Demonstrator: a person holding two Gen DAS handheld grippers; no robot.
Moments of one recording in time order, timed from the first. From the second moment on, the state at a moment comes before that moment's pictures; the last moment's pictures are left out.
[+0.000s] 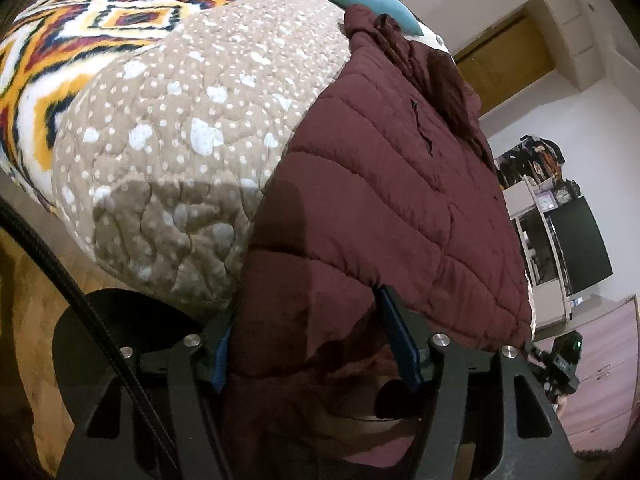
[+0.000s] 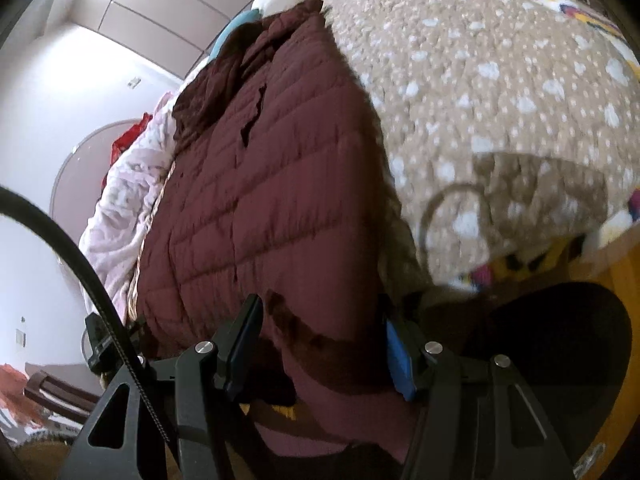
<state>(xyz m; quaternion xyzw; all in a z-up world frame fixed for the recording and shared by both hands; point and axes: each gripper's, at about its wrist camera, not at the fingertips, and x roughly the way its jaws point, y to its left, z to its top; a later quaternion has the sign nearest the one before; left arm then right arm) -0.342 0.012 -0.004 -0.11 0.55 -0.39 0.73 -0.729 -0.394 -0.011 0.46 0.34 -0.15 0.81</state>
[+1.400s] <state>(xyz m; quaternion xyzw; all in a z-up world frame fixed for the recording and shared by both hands) -0.231 -0.153 0.184 -0.01 0.45 -0.32 0.84 -0.606 -0.493 0.151 0.42 0.23 -0.18 0.86</state>
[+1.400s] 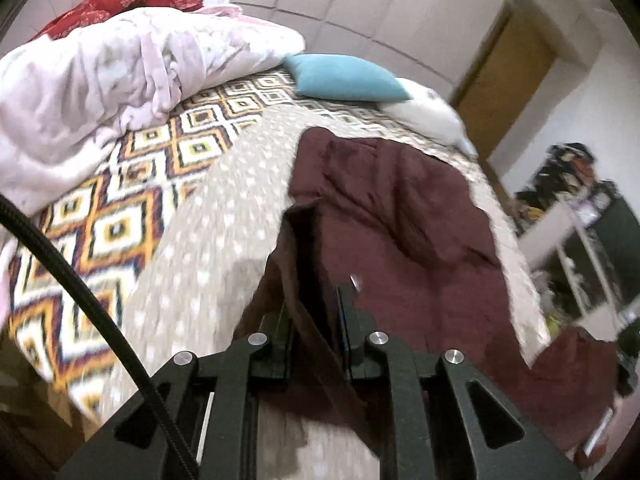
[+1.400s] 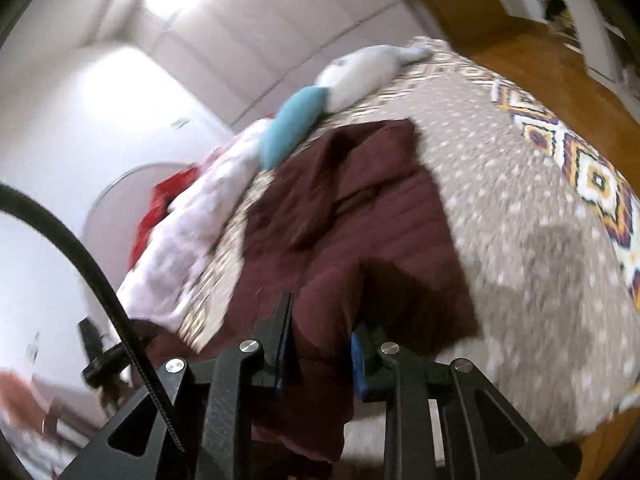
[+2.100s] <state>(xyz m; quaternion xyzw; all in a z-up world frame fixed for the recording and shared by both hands) -0.142 -0.181 0.162 -0.10 0.47 -0.36 0.80 -0.562 -0.592 0.083 0.52 0.20 -0.24 0.80</state>
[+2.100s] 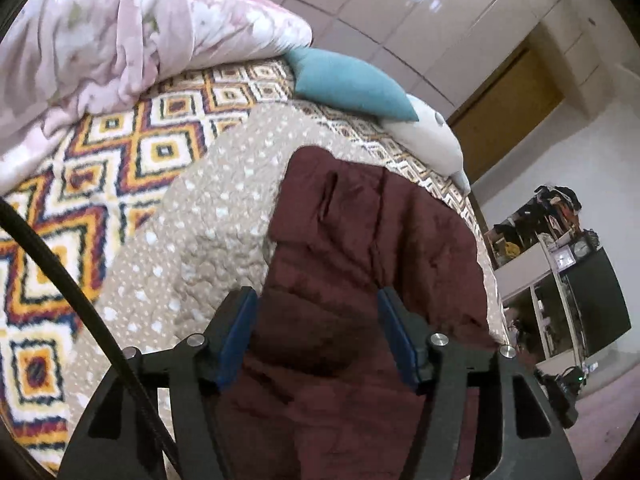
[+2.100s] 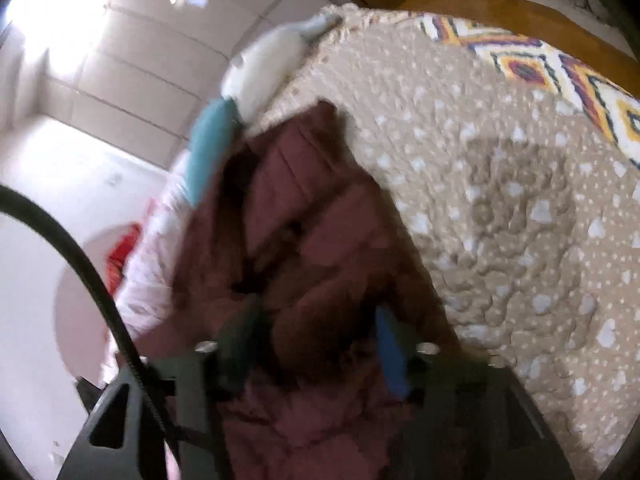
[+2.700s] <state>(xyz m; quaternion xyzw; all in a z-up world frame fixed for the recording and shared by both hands) -0.147 -0.139 0.077 -0.05 0.52 -0.35 0.78 -0.531 -0.574 0.086 0.32 0.32 -0.27 0.85</state>
